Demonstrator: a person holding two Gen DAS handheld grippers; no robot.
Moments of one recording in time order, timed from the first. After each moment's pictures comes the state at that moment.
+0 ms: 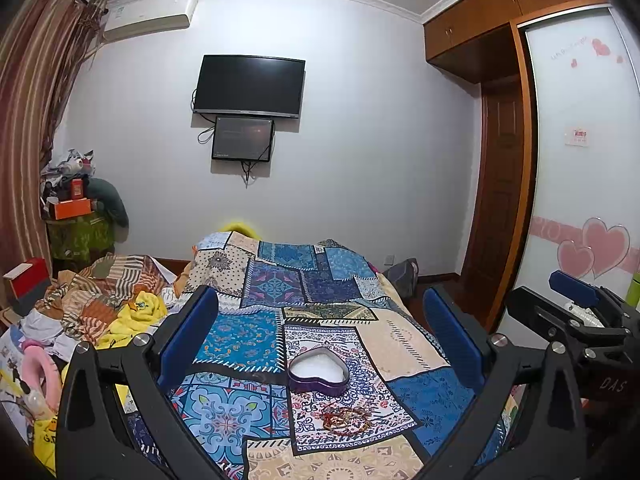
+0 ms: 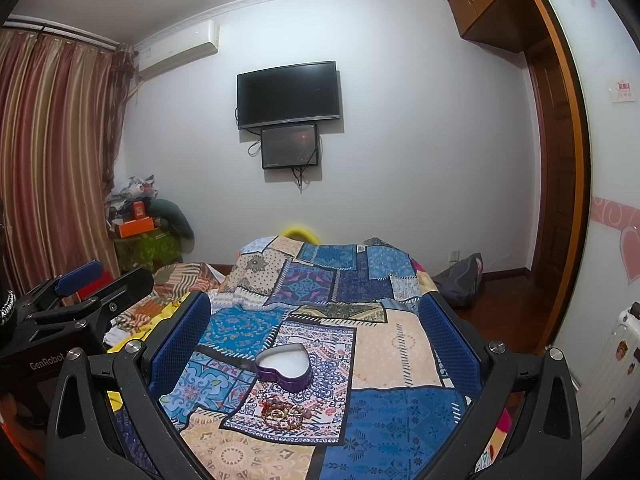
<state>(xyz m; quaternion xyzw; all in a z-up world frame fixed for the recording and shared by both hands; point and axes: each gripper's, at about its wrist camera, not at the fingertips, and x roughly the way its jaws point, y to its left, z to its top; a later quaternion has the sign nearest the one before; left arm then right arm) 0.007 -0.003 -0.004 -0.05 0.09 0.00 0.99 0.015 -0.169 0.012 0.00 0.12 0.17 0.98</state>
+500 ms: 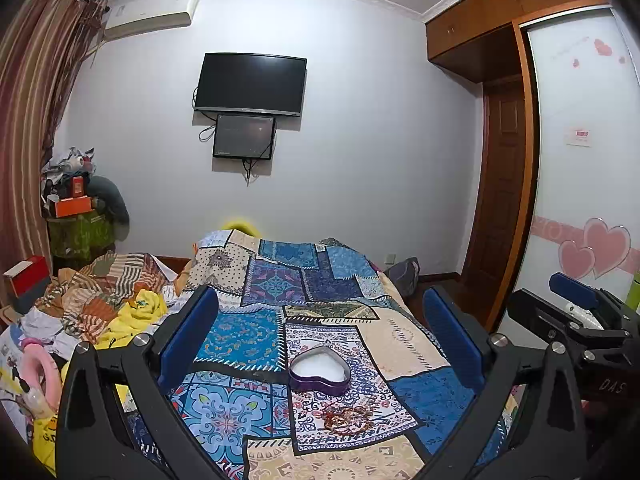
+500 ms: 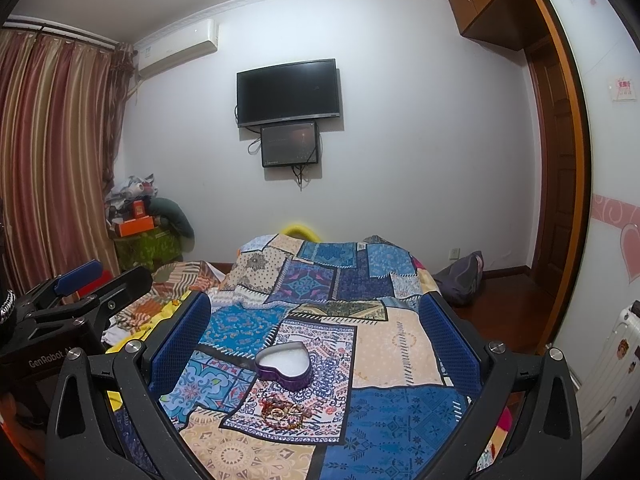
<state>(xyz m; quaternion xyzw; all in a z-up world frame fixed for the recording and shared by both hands) 0.009 -0.001 -0.006 -0.05 0.10 0.01 0.99 0.016 -0.169 0.010 0.00 0.12 0.17 0.98</state>
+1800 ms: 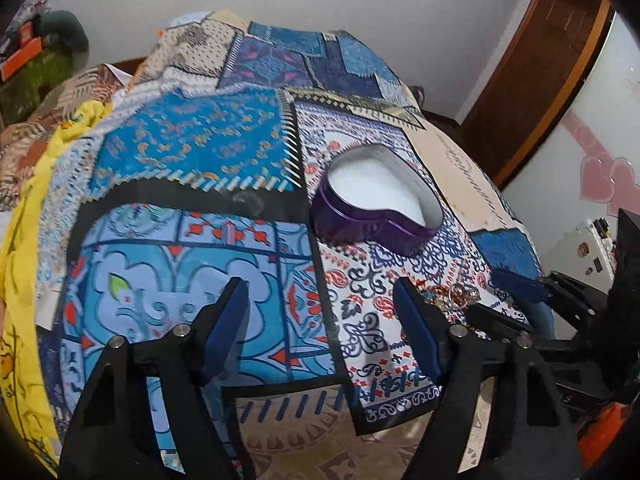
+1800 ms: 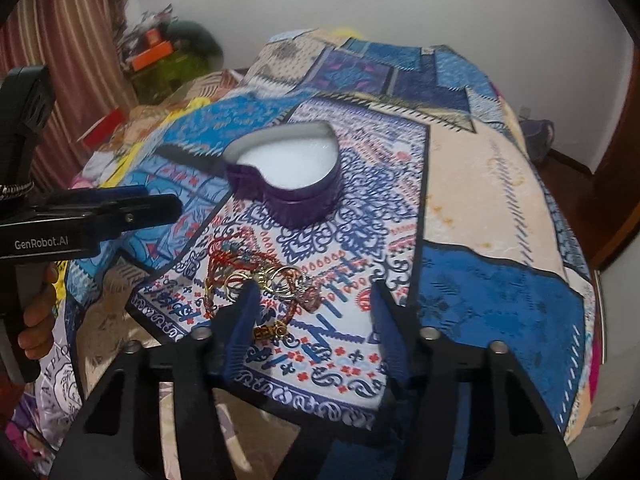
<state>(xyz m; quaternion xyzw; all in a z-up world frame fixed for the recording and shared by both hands) 0.176 0.050 -0.193 -0.12 0.45 -0.06 0.88 0.149 -0.127 -0.166 -0.08 0.43 0.26 0.86</state>
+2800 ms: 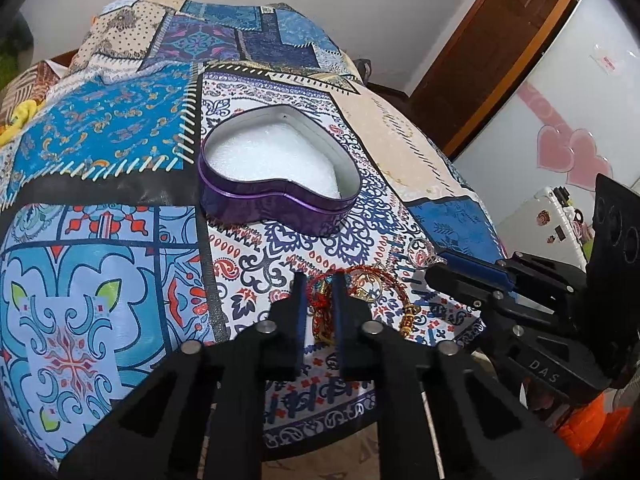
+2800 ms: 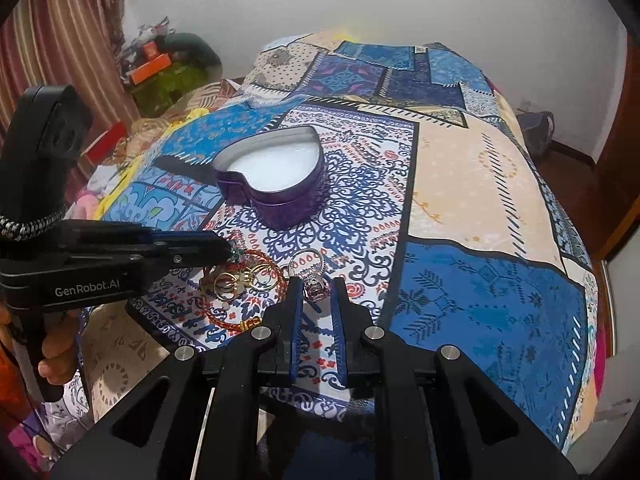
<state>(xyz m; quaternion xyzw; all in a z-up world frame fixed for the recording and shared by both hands) 0.193 0.007 -0.206 -0.12 0.47 -0.16 0.86 0.156 -0.145 -0.164 -0.06 0.43 0.26 0.86</state>
